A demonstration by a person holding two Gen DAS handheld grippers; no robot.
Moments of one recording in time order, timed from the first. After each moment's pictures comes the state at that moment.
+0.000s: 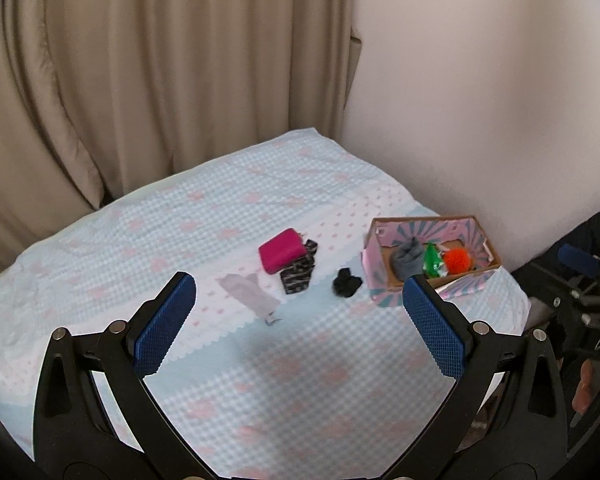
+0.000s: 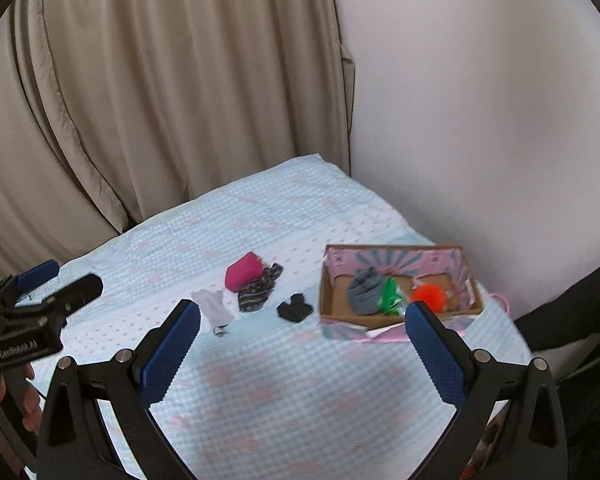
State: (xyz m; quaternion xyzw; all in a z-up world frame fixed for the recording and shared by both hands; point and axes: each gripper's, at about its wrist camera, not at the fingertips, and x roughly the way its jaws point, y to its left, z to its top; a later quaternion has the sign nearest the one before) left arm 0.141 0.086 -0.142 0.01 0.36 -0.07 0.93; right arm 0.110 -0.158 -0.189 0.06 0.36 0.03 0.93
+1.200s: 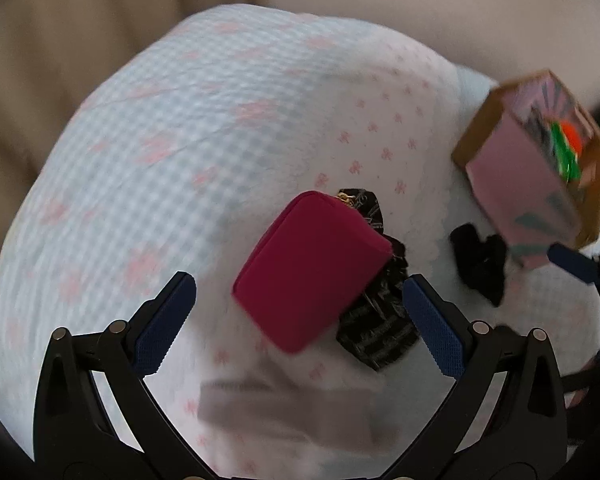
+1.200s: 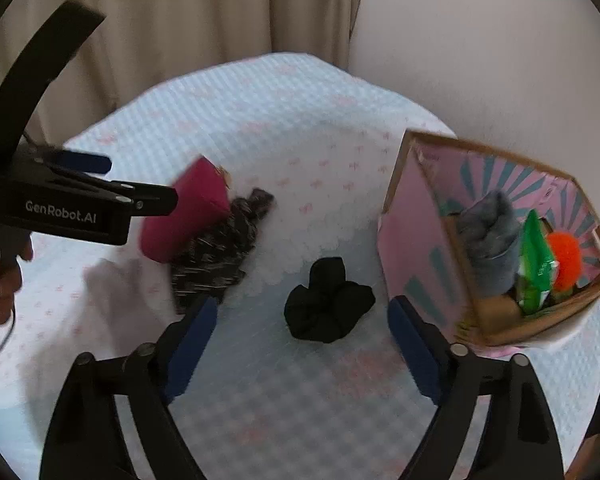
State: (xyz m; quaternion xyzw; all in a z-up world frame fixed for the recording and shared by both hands) left arm 0.458 0.064 -0.441 0.18 0.49 -0.25 0.81; right arm 0.316 -0.068 -0.466 0.03 0.45 -0.06 0.89
